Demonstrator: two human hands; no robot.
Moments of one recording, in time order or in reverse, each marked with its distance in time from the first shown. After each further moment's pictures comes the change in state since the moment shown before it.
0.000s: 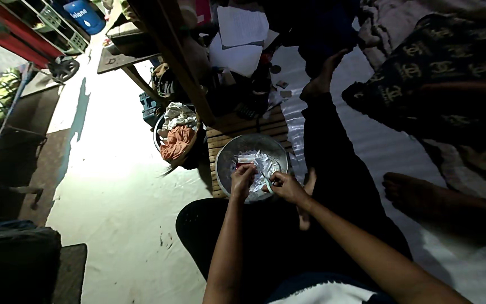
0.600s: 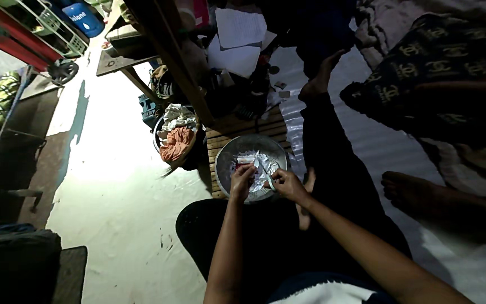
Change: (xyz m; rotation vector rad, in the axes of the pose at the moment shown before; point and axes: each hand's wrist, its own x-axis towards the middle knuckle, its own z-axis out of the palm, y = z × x) left_hand -0.003 0.000 -0.001 -0.024 -0.021 -0.003; right_hand 0.001 0.001 -0.003 0.020 0.064 0.022
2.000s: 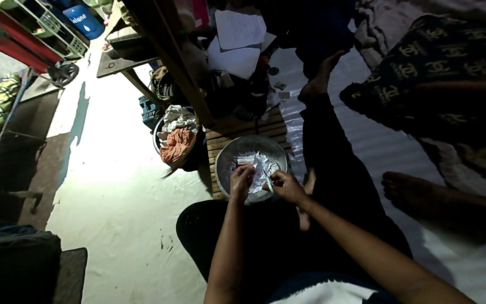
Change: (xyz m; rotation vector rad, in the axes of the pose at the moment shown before) left_hand 0.002 0.001 0.001 -0.056 0.054 0.006; right_hand -0.001 0.002 0.004 0.038 0.000 -0.054
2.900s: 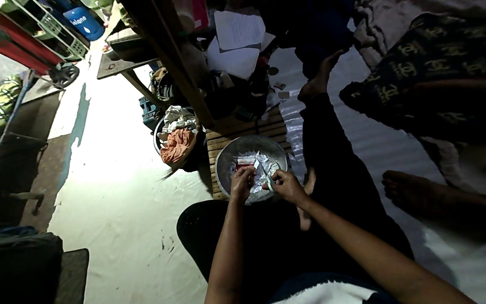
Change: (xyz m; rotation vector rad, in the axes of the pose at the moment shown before) left_hand -0.001 0.000 0.000 -0.012 -0.034 -0.053; right_hand 0.000 -0.001 0.002 -0.024 0.061 0.003
